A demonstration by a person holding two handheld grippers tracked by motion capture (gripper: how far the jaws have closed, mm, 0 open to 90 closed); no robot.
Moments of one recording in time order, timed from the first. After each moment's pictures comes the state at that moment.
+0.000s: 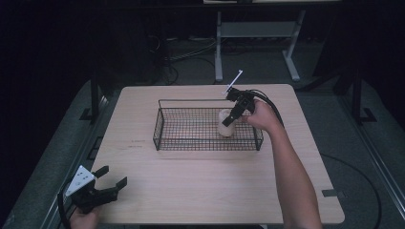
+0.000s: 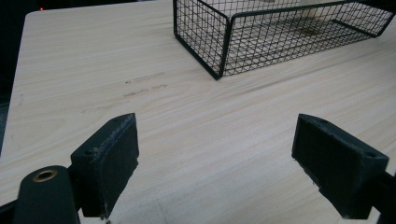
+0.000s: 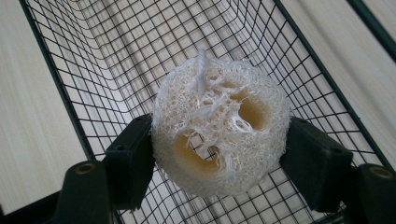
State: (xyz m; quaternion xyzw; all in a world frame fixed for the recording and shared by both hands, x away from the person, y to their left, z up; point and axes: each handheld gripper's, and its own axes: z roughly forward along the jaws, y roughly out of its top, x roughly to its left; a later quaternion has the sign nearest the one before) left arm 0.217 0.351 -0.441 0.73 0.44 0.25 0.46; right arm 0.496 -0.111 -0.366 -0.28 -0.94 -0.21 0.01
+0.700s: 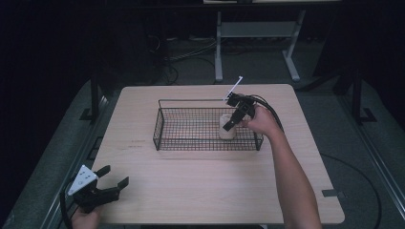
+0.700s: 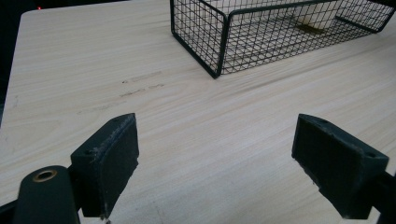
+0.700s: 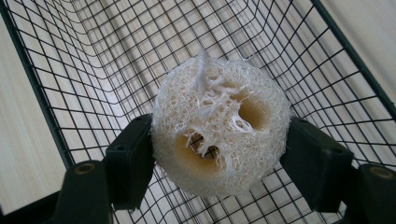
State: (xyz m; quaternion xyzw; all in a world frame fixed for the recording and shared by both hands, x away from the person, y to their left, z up) left arm 0.218 0.347 -0.441 0.73 0.43 0.25 0.46; right arm 0.494 -0.113 -0.386 -0.28 -0.94 -0.21 0.02
